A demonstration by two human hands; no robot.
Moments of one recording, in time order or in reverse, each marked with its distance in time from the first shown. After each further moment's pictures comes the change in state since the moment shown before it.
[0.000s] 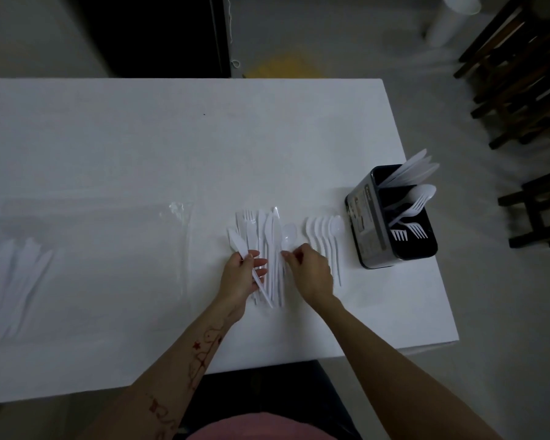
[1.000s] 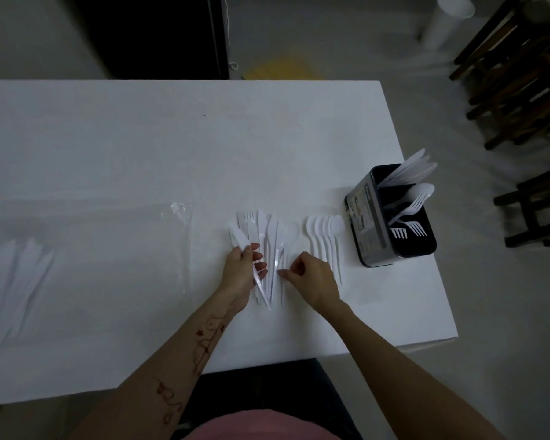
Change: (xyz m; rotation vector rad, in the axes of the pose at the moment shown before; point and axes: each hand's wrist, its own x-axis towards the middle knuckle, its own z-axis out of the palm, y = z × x) left_hand 0.009 0.005 0.000 -0.133 -0.017 0.001; right_hand -0.015 0.009 -0.006 -0.016 -0.076 -0.076
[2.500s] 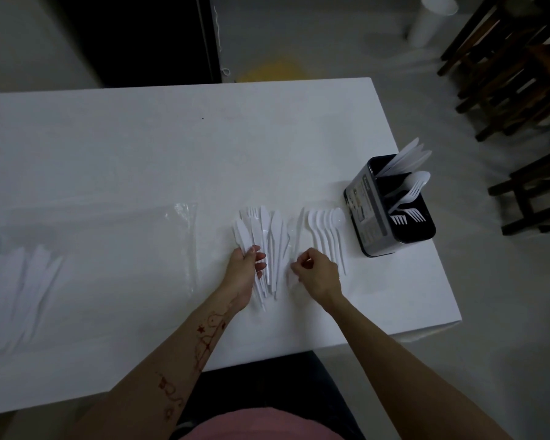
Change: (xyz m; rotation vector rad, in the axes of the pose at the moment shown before) left_hand 0.002 -0.006 -0.012 0.088 -0.023 -0.007; right_hand -0.015 -0.003 0.005 0.267 0.055 0.154
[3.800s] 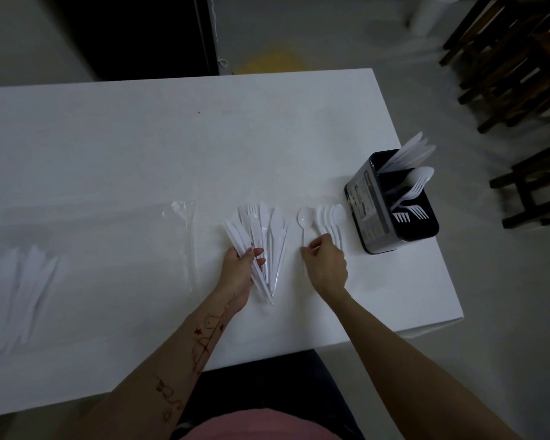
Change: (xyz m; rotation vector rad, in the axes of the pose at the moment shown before) left_hand 0.003 -0.003 -0.008 -0.080 -0.032 0.012; right_hand 0.015 -0.013 -0.005 -0.186 0.213 0.101
